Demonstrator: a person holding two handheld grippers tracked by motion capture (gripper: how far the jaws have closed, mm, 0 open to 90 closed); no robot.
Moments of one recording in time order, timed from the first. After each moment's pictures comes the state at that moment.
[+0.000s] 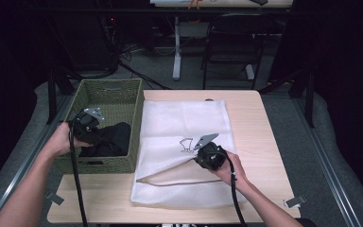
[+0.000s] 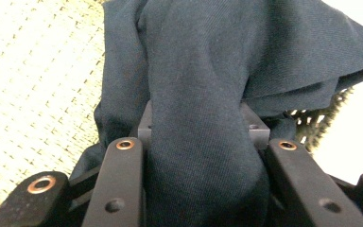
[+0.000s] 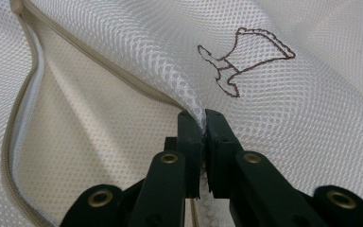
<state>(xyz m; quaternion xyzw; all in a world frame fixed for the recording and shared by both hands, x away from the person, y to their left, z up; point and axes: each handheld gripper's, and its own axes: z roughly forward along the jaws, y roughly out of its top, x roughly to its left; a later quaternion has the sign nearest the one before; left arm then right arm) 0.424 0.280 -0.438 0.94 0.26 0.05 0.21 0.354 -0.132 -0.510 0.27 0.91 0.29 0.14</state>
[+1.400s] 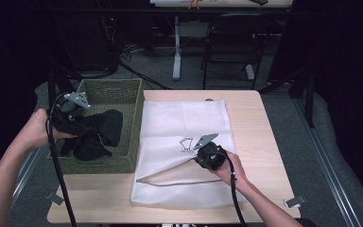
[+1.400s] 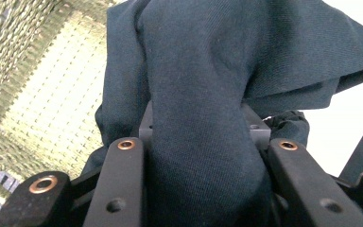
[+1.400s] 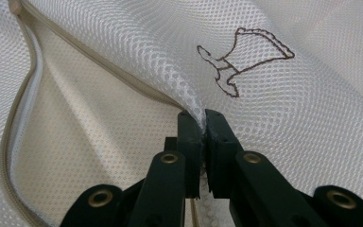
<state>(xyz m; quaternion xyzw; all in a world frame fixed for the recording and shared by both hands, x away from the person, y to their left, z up) 0.384 0.276 -0.345 0.94 0.24 0.10 0.20 0.355 -0.131 -0.510 0.27 0.91 0.29 0.14</state>
